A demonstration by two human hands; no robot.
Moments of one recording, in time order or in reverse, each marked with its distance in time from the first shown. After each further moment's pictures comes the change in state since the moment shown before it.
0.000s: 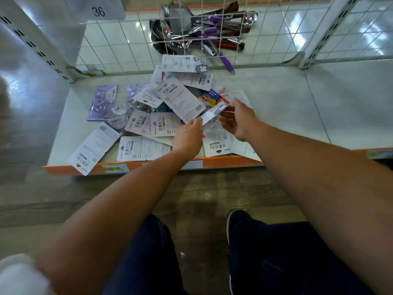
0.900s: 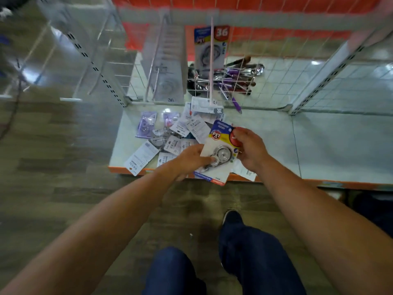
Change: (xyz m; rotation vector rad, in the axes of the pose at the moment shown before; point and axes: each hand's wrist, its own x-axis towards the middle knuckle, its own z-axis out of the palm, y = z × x) left_hand -0.102 0.073 -0.251 -0.913 -0.456 -0.339; right_hand -0.212 -0.124 0.032 -0.020 -0.123 -0.056
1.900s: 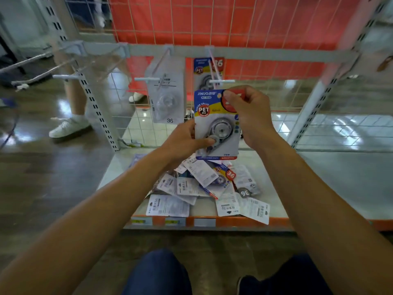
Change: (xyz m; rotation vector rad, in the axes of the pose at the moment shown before) left_hand 0.016 0.001 -0.034 0.020 0.104 0.714; right_hand -0.023 -0.018 0.050 -0.206 -0.066 -1.013
